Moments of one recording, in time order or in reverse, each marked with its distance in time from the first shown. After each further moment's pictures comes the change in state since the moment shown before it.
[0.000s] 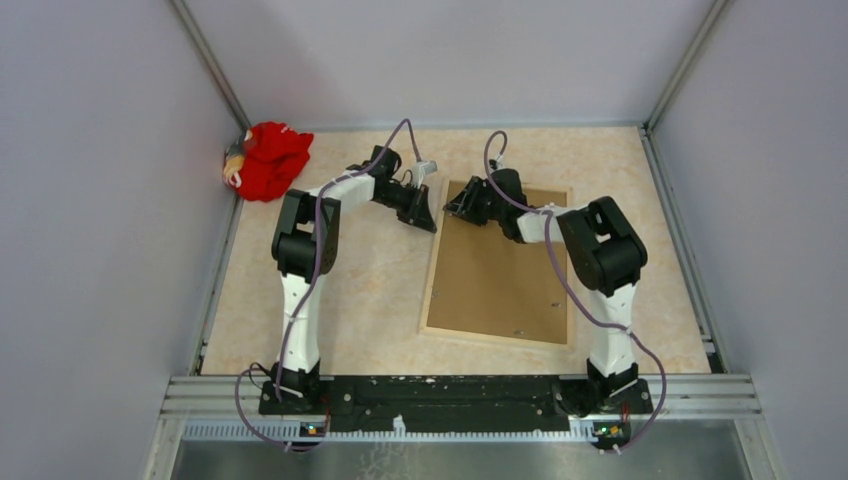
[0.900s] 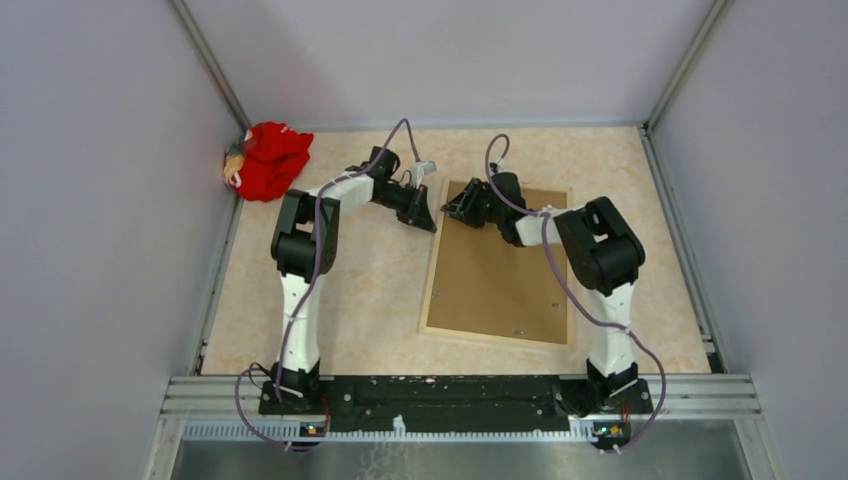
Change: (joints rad) left arm 0.005 0.000 -0.015 0.024 0.020 0.000; right arm 0.013 0.013 -0.024 0.061 0.002 0.079
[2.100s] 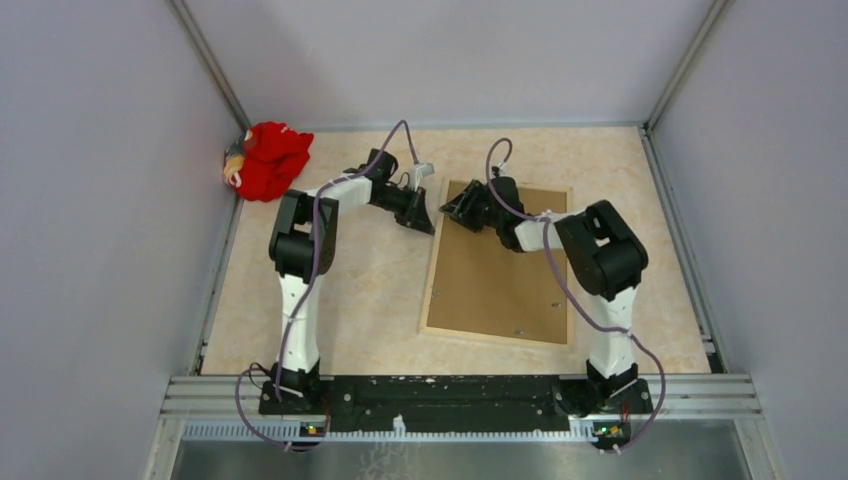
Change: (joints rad) left arm 0.007 -0.012 -0.032 0.020 0.013 0.018; right arm 0.031 -0.007 -0.027 0.058 0.081 0.082
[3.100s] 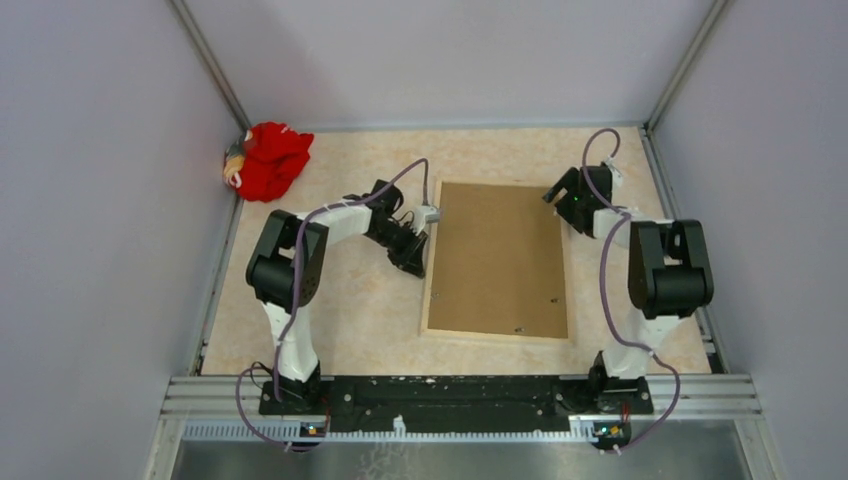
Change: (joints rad) left arm -0.090 -0.297 -0.389 -0.094 -0.180 0.247; right arm -0.459 -0.344 -0.204 -0.418 0.281 -0.264
